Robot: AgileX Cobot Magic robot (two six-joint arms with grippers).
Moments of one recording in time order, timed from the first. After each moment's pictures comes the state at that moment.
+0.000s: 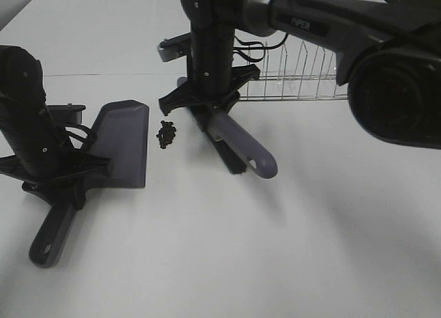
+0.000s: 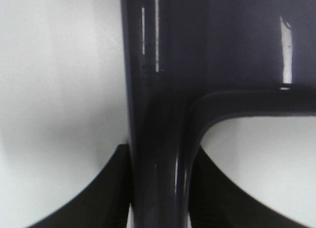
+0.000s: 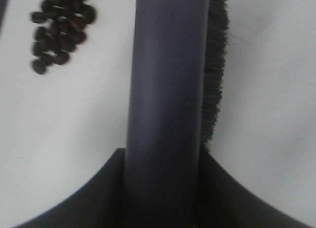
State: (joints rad) left arm -0.29 2.04 -1.12 -0.09 0.75 -0.21; right arm 0.61 2.55 -2.29 -0.07 1.23 0.13
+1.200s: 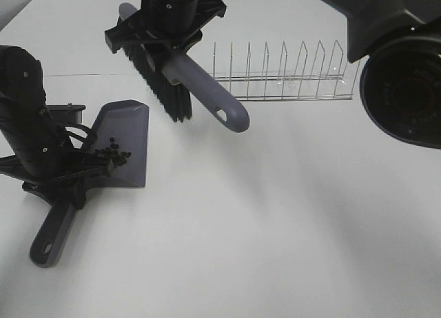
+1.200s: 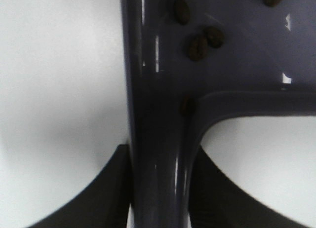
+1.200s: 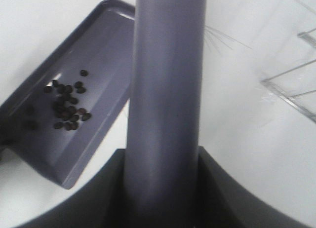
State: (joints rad) left arm -0.29 2.04 -1.12 -0.10 0.75 -0.21; right arm 0.68 2.44 -2.46 -0.09 1.23 0.09
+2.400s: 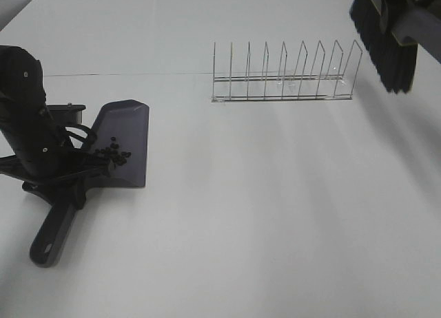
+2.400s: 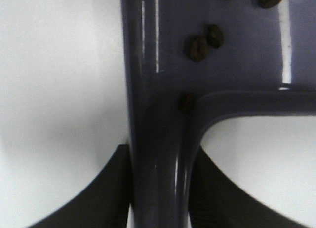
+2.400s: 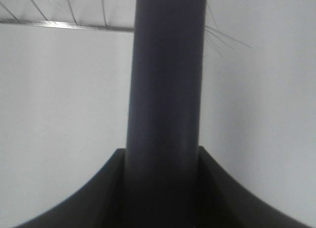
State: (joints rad) left arm -0.29 2.04 -1.12 -0.10 0.74 -0.21; right arm 0.11 2.00 -1.86 -0.18 1.23 0.13
